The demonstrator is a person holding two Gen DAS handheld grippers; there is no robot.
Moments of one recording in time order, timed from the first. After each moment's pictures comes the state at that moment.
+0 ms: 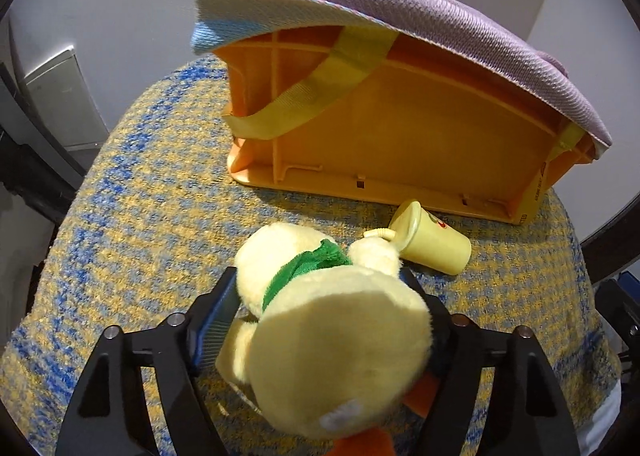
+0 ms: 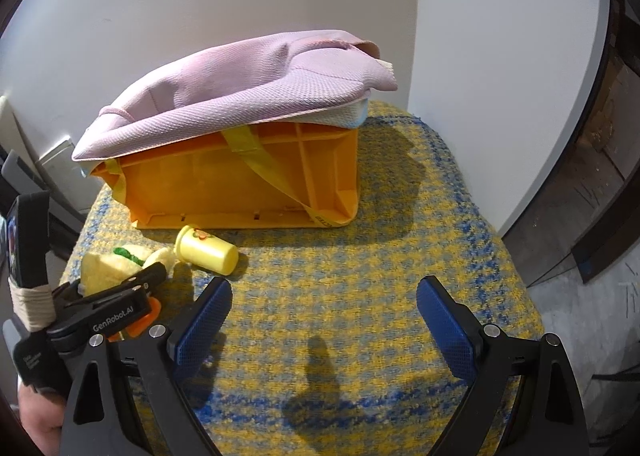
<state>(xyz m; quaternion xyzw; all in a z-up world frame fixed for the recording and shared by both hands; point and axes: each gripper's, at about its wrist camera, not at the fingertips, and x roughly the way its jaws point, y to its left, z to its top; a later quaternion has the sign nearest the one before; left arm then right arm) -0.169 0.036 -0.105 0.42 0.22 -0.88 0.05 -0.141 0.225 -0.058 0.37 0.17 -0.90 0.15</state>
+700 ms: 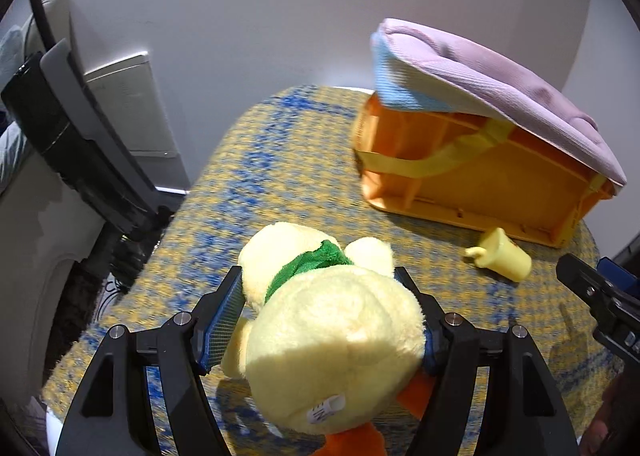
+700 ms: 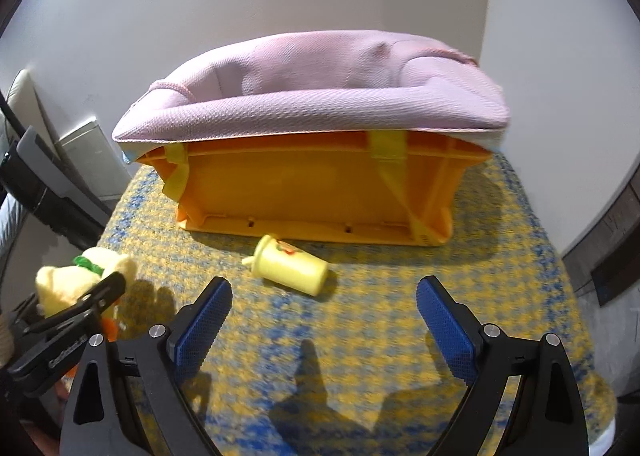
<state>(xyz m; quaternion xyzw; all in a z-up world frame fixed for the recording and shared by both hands) -0.121 -0.040 -0.101 0.38 0.22 -0.89 0.14 -0.131 0.147 -0.089 0.36 0.19 -0.89 0.19</state>
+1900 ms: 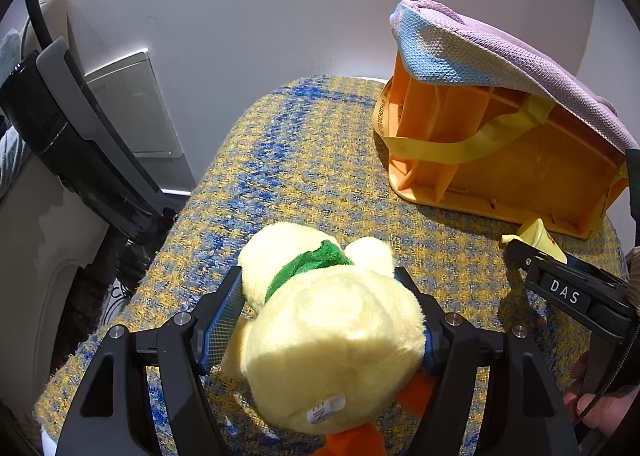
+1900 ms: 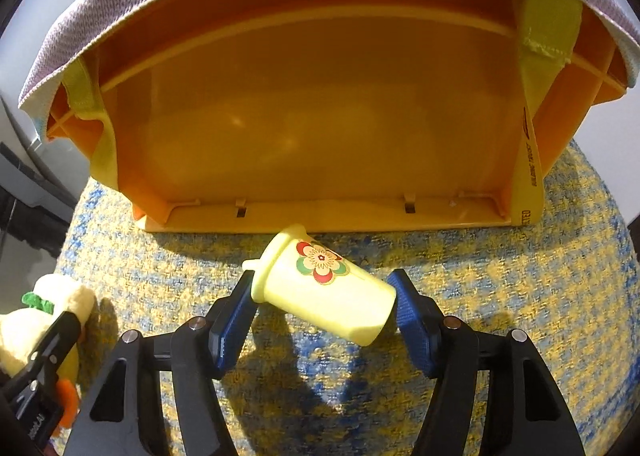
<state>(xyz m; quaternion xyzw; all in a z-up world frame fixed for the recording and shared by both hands) -0.132 -0.048 -0.124 0.38 0.20 -0.89 0.14 -0.183 0.114 -0.159 0.41 0.16 -0.88 0.17</state>
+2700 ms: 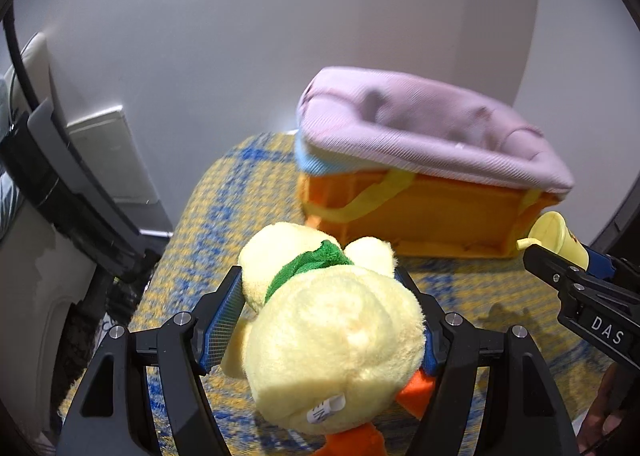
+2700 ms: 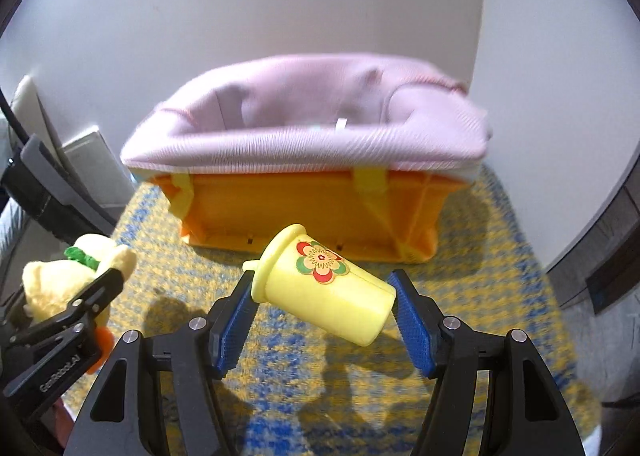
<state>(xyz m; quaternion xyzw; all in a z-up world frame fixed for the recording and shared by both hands) -0.116 -0.005 -0.037 0.33 0.18 -0.92 0.09 -0.121 0.167 -0.039 0.33 0.19 -0.90 0.20</state>
